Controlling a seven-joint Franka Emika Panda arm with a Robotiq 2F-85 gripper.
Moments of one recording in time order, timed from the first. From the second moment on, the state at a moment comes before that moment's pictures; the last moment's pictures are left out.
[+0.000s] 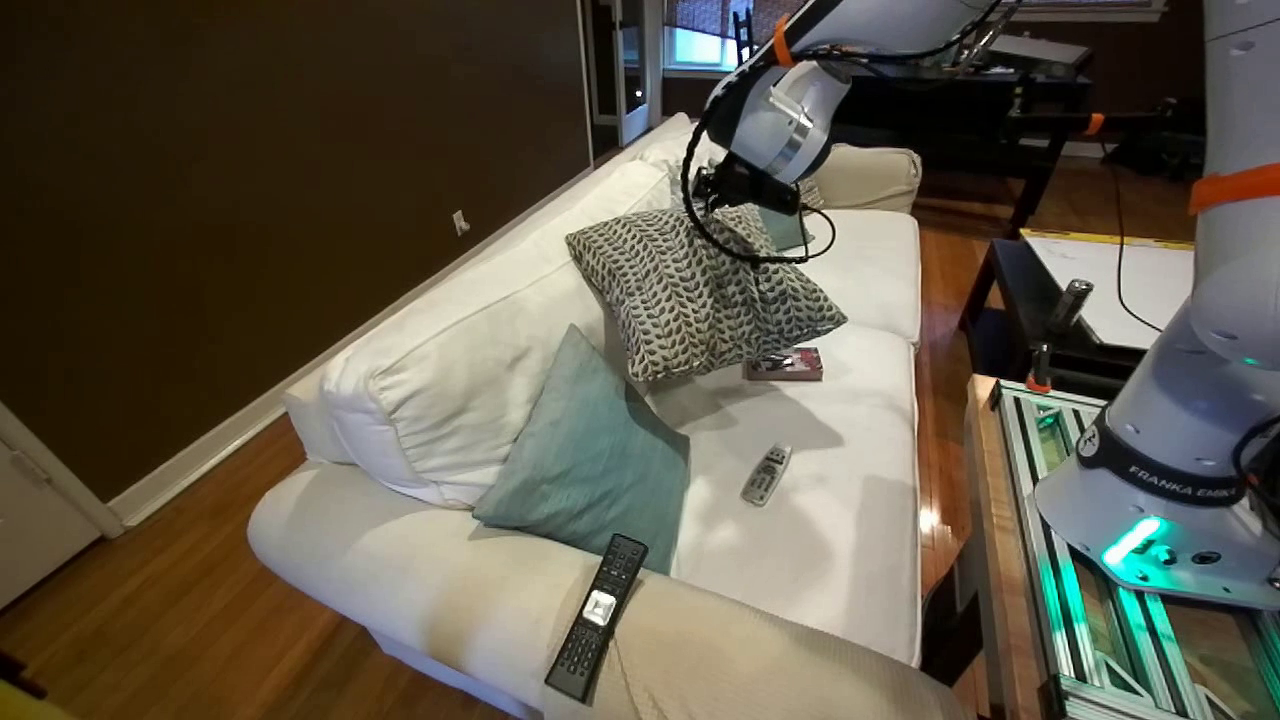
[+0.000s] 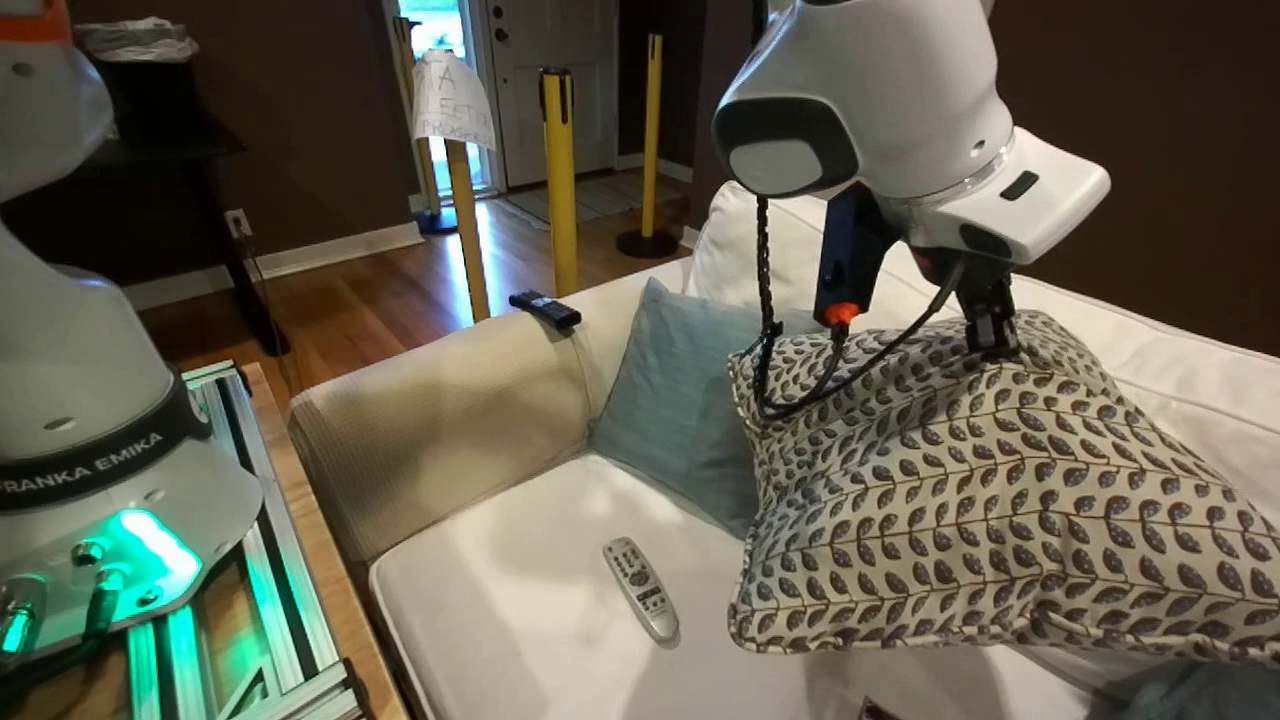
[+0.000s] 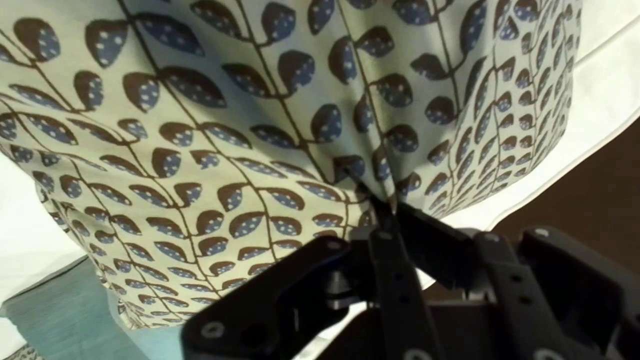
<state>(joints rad) -0.52 0.45 0.05 -2.00 0.88 3.16 -0.29</state>
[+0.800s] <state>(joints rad) -0.46 0.62 -0.03 -1.84 0.86 3.11 -0.24</state>
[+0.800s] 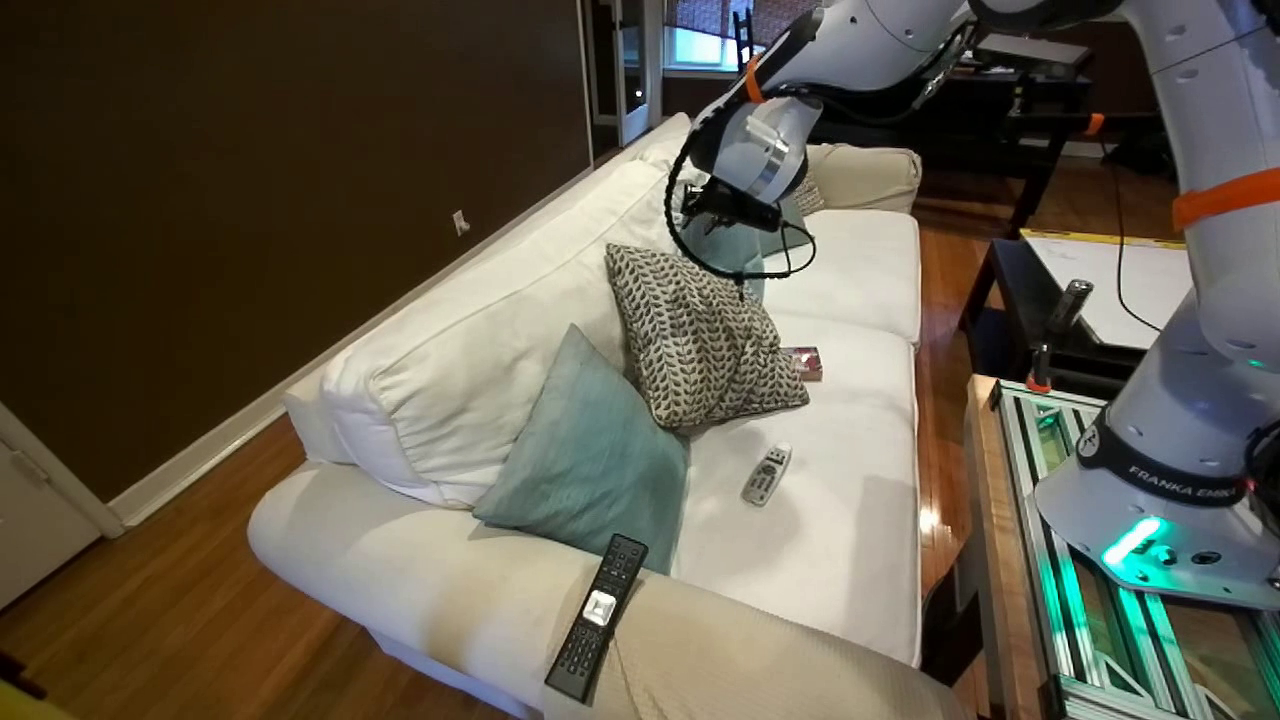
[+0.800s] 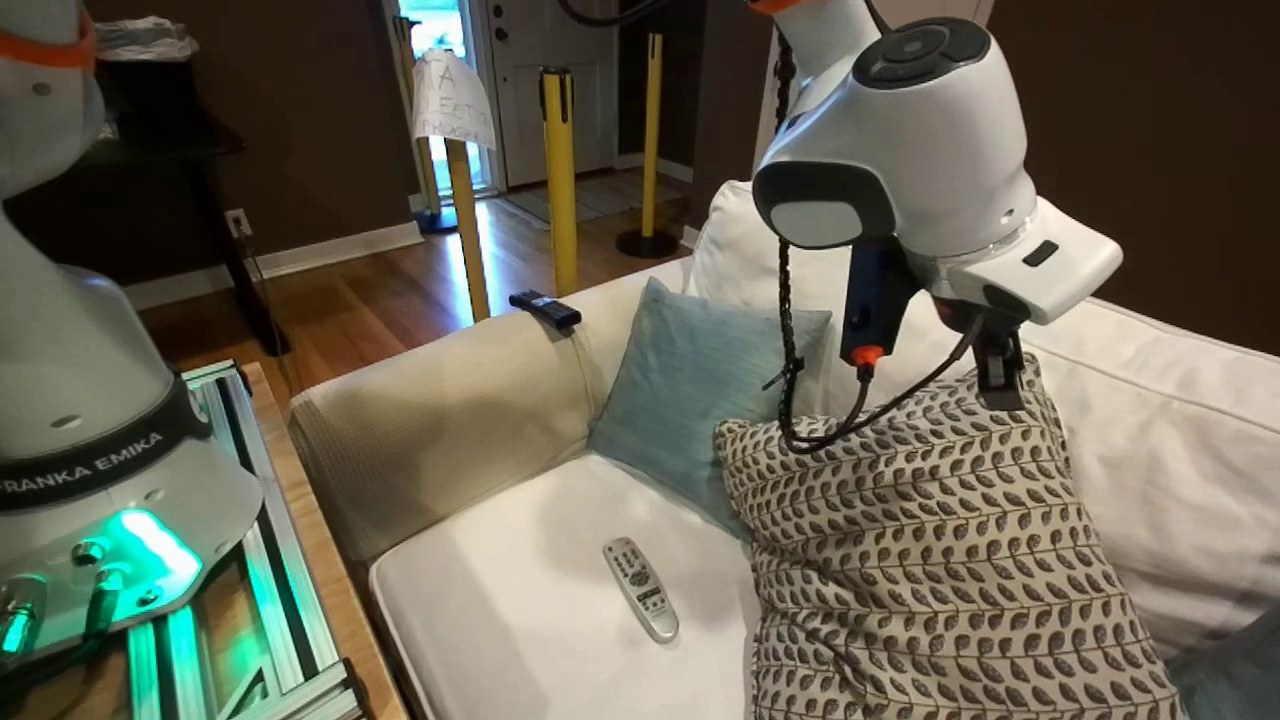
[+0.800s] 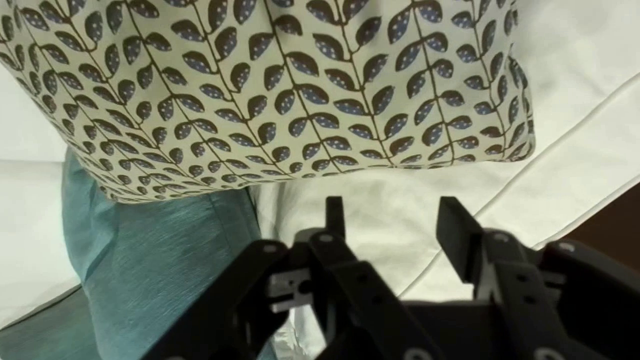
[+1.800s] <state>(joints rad) -0.48 0.64 -0.10 -1.73 0.79 2.74 -0.15</state>
